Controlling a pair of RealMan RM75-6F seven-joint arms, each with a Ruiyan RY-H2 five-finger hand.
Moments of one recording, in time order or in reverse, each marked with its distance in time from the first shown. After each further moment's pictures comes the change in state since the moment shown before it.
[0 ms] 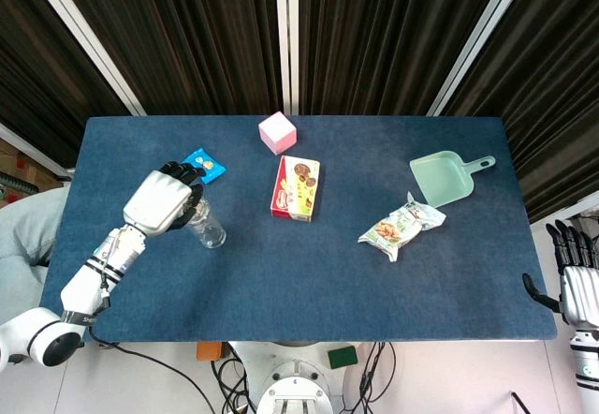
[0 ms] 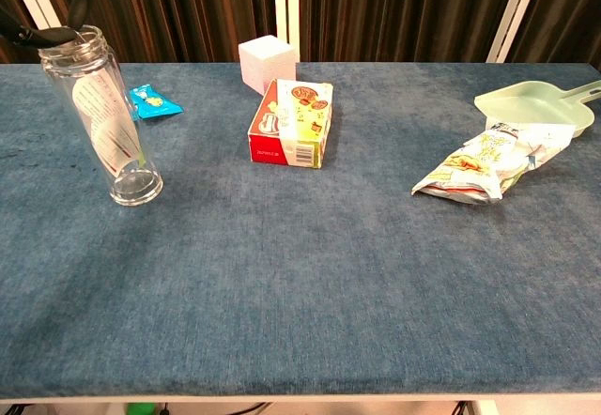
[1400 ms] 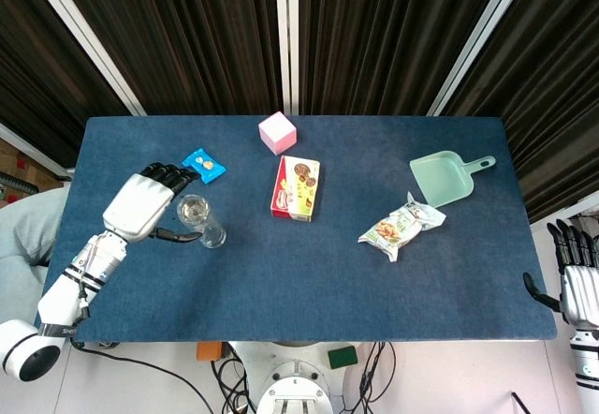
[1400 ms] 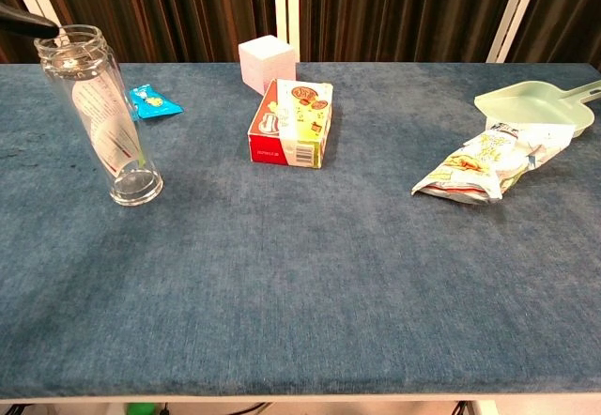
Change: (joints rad) left arm 0.060 0.087 0.026 -0.054 0.068 0.074 -0.107; right arm 0.000 0.002 0.005 -0.014 0.006 0.001 -0.014
